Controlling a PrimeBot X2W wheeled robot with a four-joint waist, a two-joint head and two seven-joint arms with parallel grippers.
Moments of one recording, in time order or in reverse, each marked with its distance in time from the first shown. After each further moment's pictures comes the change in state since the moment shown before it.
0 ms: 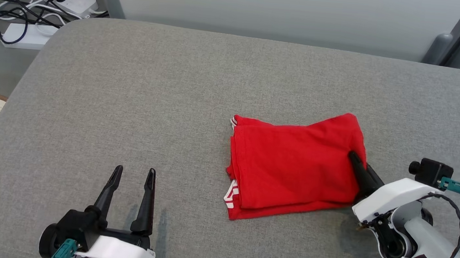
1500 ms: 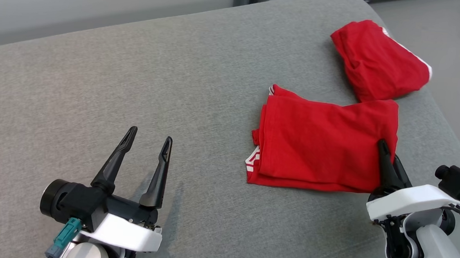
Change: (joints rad) left arm -0.098 0.001 0.004 -0.088 0.120 -0.103 -0.002; right arm 0.147 0.140 -0.483 -0.135 -0.474 0.000 -0.011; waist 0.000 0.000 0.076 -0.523
